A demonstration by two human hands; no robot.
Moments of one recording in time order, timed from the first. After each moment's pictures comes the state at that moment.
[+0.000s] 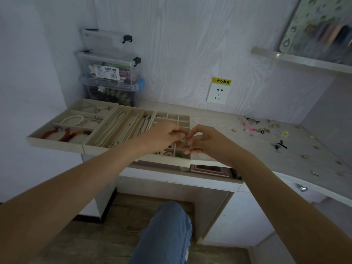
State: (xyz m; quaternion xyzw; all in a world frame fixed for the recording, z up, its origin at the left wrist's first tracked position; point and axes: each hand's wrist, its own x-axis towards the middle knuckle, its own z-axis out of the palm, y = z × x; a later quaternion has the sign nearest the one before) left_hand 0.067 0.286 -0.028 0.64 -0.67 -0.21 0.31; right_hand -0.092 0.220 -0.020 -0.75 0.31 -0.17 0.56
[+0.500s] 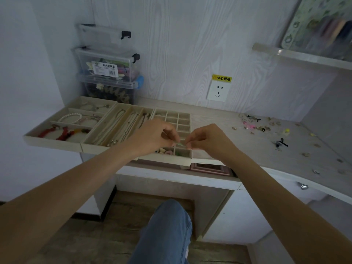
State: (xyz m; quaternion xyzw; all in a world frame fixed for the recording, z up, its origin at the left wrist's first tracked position) left_hand 0.081 0.296 -0.038 0.63 -0.66 -0.19 0.36; right_hand -0.086 0.216 -0.029 -0.85 0.36 -0.18 0.33
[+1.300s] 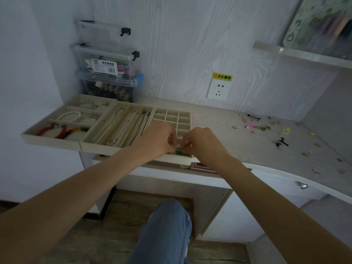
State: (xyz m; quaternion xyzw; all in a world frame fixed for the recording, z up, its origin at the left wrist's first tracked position) left_hand 0.066 0.293 -0.045 0.70 -0.65 -0.09 0.27; right_hand -0.066 0.230 -0.034 -0.91 0.38 -0.10 0.11
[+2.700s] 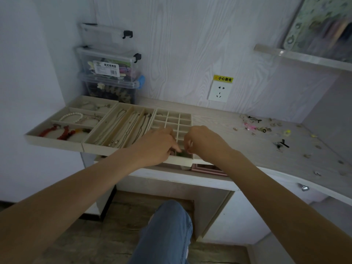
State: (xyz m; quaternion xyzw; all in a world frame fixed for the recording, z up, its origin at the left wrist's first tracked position) left_hand 0.075 0.298 -0.053 0.67 -0.73 -0.03 0.11; right_hand -0.058 0.223 -0.024 -0.93 0.36 -0.01 0.03
